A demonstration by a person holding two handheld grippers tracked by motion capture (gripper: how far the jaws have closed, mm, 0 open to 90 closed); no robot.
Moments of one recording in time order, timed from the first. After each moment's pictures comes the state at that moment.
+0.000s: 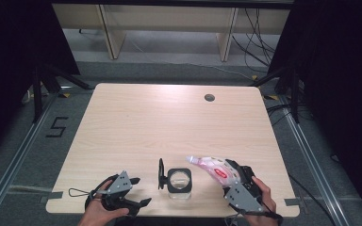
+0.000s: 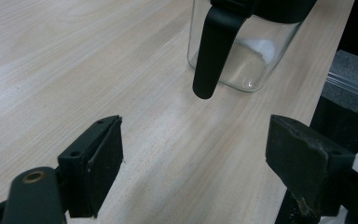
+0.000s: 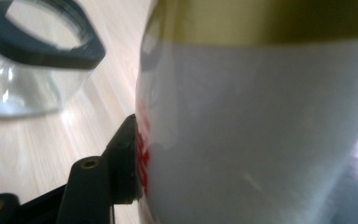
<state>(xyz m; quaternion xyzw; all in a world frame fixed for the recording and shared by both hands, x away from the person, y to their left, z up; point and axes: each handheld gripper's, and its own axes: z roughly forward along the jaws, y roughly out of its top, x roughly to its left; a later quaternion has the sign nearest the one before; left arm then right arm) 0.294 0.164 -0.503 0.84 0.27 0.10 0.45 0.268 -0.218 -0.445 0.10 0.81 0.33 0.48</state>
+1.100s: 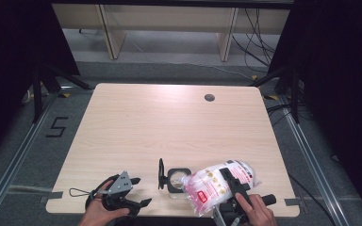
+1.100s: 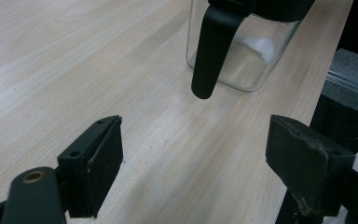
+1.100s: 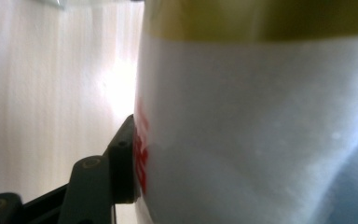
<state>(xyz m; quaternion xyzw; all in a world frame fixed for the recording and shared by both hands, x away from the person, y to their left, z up) 0.292 0.162 -0.504 0.84 0.28 0.10 0.45 0.242 -0.191 -0.463 -0.09 0.79 0.10 0.60</state>
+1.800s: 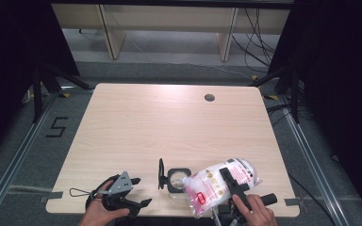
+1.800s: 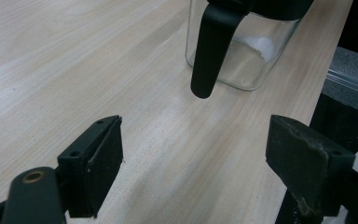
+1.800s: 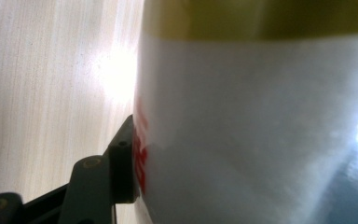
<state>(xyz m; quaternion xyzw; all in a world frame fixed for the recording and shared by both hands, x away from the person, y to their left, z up) 0.292 0.162 -0.504 0.84 0.28 0.10 0.45 0.243 -0.188 -0.462 -0.15 0.77 0.04 0.62</state>
